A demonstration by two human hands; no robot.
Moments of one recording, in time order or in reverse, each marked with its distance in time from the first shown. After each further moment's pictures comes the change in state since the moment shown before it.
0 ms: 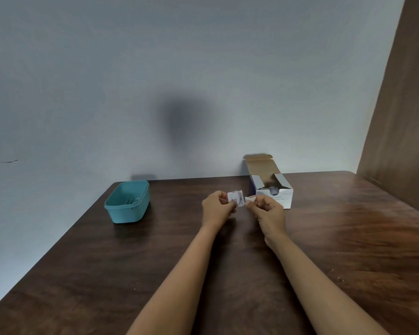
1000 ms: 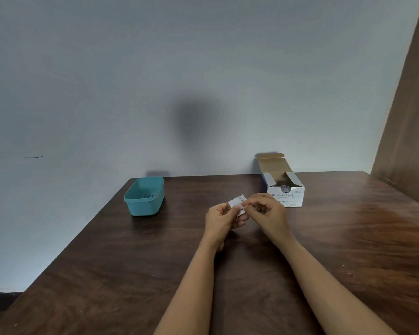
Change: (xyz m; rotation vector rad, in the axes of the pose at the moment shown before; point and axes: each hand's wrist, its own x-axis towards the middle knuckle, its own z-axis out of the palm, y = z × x) left_hand -0.055 -0.003 -0.026 -0.637 -0.167 -0.158; right_hand -0.018 -0.009 0.006 -0.367 -0.255 -0.370
